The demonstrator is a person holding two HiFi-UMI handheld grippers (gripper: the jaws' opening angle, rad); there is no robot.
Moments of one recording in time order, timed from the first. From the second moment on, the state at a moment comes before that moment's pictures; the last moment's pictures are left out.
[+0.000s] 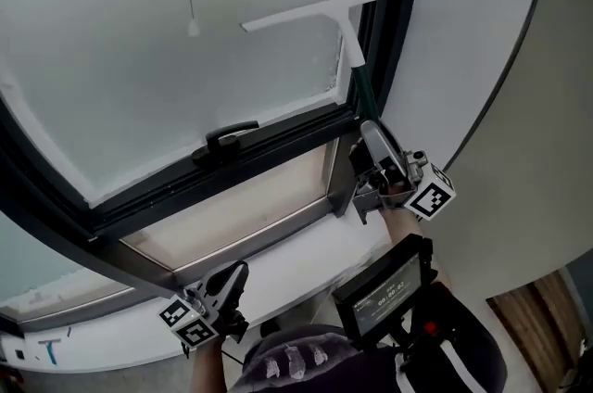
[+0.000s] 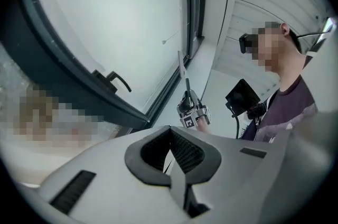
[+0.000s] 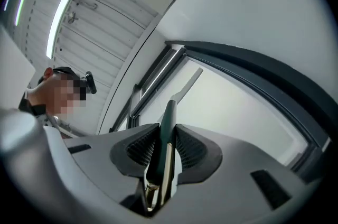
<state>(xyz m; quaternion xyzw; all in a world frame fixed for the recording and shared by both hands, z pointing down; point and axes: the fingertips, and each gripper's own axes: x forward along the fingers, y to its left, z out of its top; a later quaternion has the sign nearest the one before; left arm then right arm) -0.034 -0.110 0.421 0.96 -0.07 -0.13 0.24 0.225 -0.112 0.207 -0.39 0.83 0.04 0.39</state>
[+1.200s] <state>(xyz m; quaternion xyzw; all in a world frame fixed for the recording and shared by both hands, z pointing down) 0.015 -0.174 0.382 0.96 -0.06 -0.16 0.24 0.292 -0.282 0.059 -0.30 0.82 0.04 0.48</state>
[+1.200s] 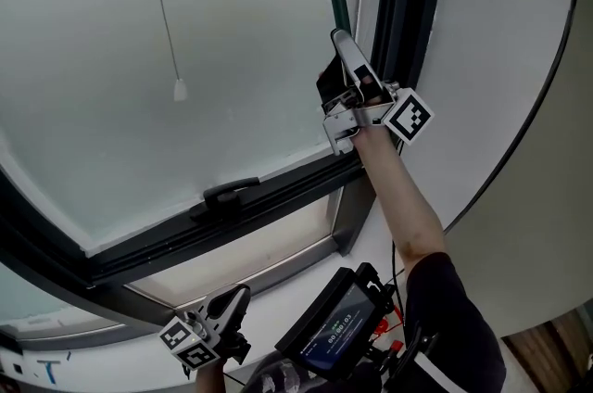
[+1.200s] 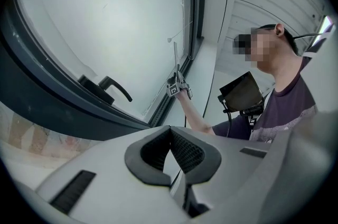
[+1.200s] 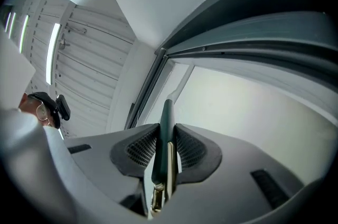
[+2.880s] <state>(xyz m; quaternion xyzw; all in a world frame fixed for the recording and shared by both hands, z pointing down) 0.006 -0.150 0.409 0.96 -0.07 -0.12 0.25 0.286 -0.278 0.157 -0.28 0.83 -0.09 0.47</state>
